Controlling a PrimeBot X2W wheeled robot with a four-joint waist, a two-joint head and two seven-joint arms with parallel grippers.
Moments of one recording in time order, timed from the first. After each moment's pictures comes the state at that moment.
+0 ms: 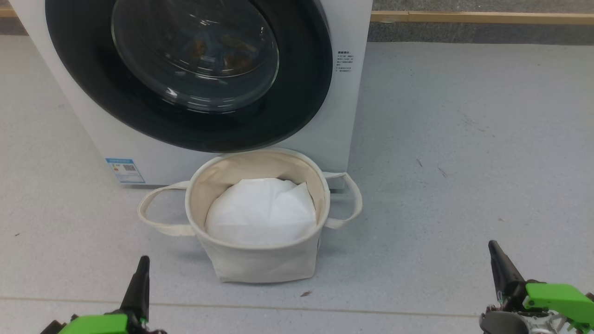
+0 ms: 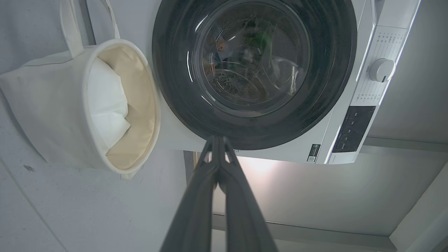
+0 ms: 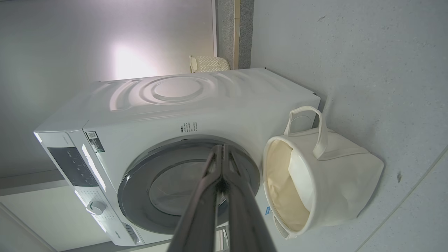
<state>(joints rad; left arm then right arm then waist) -0.06 0.05 0.05 0.28 -1.63 -0.12 0.09 -0.06 -0.06 -0.10 0.27 1.63 0.13 0.08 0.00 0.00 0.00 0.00</state>
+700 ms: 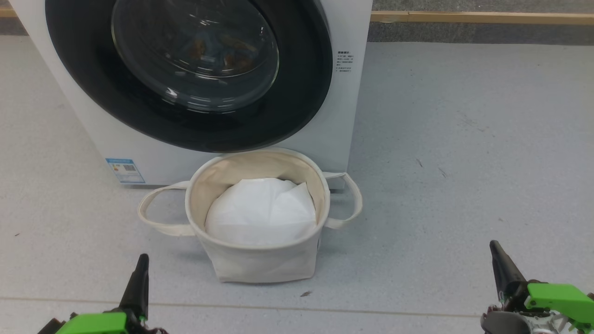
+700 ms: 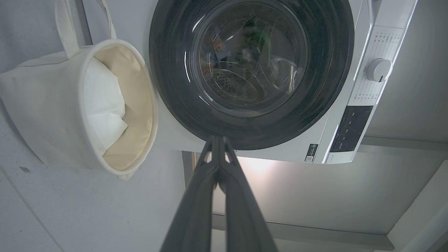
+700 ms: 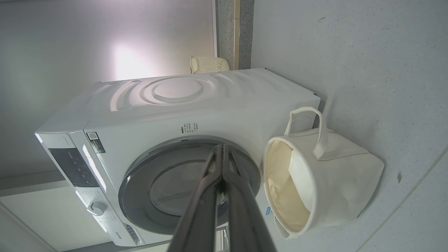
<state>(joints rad) -0.06 0.05 0.06 0.28 -1.63 -0.12 0.09 -0.06 -0.06 -0.11 0.27 1.63 0.13 0.09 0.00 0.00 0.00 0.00</state>
